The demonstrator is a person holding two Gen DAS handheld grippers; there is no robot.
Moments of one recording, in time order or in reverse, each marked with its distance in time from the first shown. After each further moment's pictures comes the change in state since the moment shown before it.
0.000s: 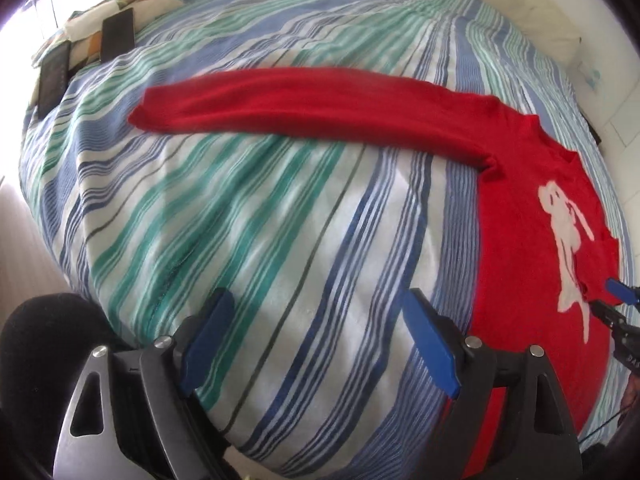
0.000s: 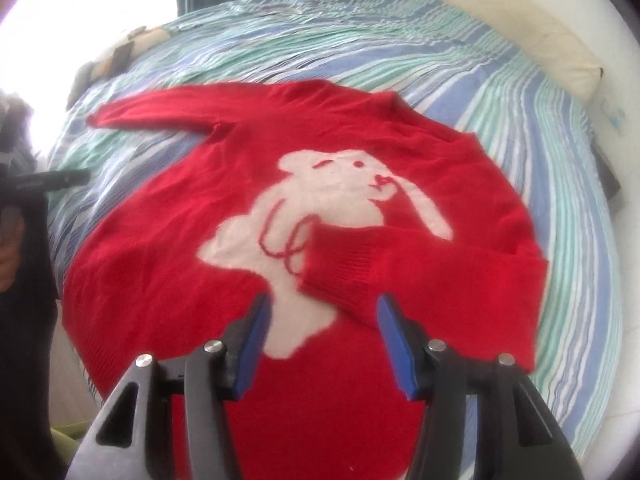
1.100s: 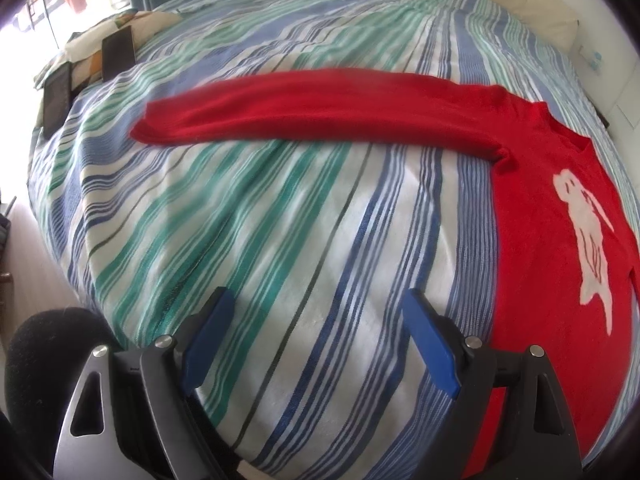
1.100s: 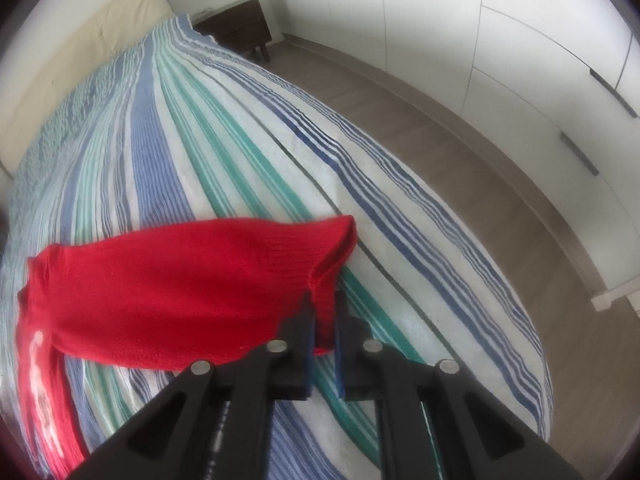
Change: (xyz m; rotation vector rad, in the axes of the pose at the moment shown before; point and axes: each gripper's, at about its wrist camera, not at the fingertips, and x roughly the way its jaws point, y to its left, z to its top) left arm 0.005 -0.006 -0.009 0.044 -0.025 0.070; right arm -0.077 -0.321 -0.318 1.292 0.001 -0.387
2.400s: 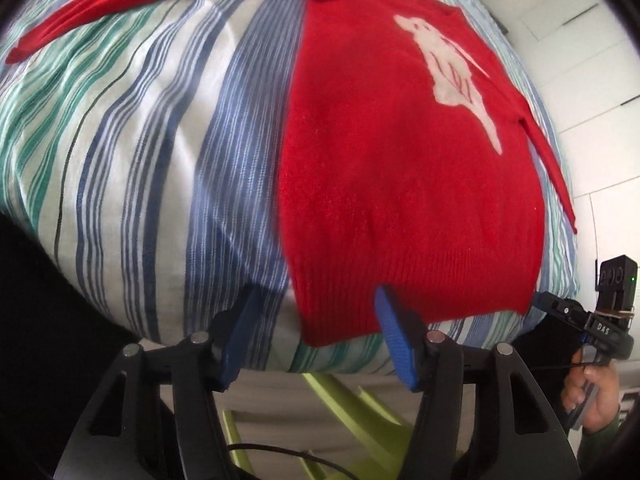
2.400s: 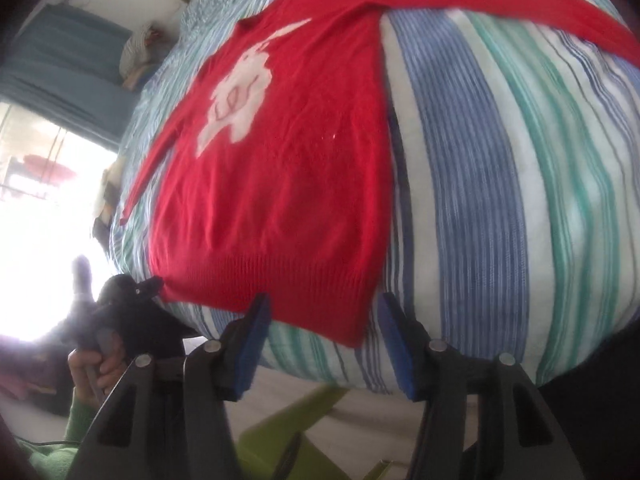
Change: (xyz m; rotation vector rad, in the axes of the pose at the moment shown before) left arm -0.021 -0.060 -0.086 0.211 0.345 -0.412; right arm -0.083 0.169 -0.259 -0.458 0.452 0.558
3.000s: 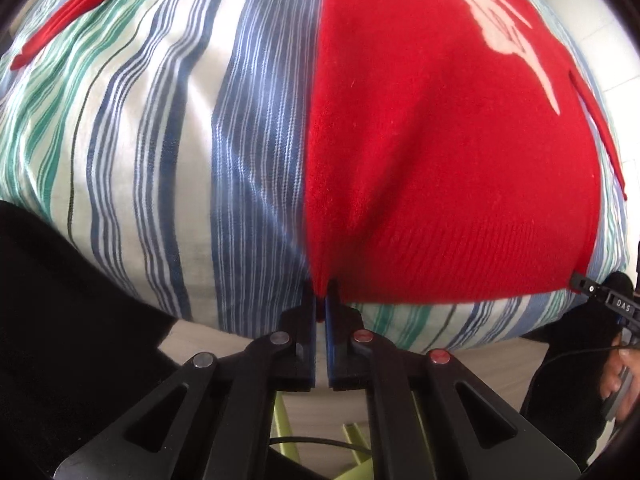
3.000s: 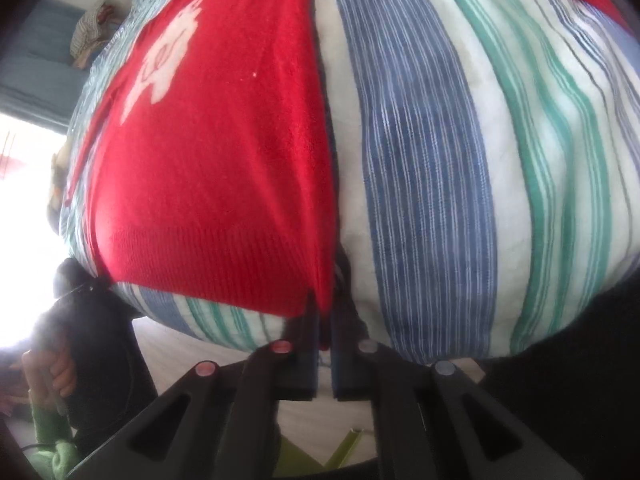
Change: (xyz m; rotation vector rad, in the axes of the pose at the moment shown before) left arm 0.033 -0.006 0.003 0.022 0.123 0.207; right arm 0.025 -0.035 -0.008 0.067 0.122 -0.164
